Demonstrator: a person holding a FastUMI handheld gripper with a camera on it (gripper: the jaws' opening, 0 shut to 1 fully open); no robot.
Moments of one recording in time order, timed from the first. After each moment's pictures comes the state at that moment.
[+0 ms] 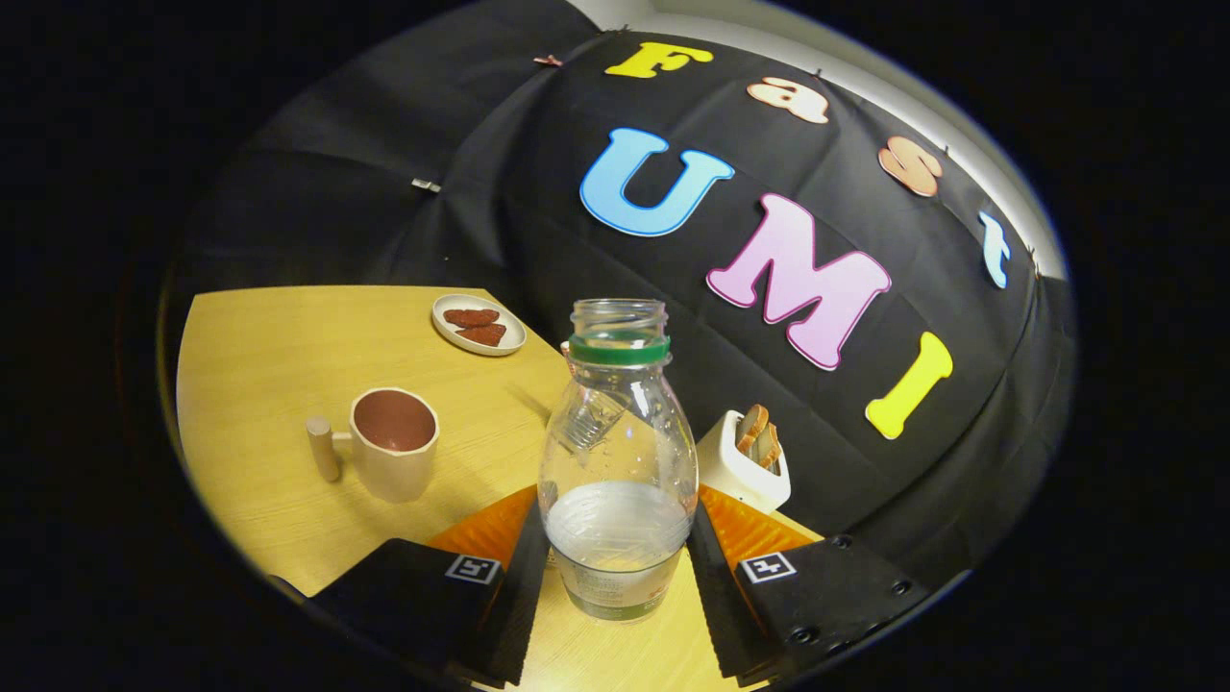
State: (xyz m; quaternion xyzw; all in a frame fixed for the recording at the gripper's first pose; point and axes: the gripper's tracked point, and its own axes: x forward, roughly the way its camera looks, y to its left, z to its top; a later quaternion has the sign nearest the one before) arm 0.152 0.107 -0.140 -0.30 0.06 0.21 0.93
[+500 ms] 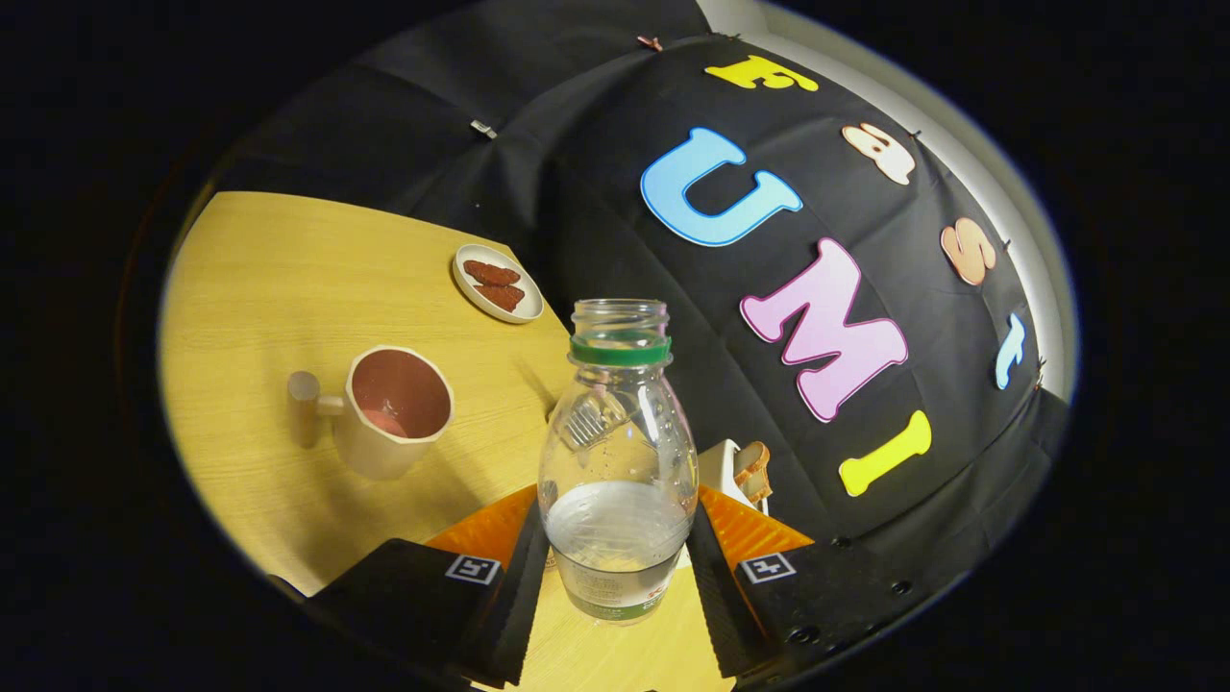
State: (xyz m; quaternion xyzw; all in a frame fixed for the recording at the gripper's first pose) arm 0.159 0.143 -0.158 -0.43 0.05 0.19 0.88
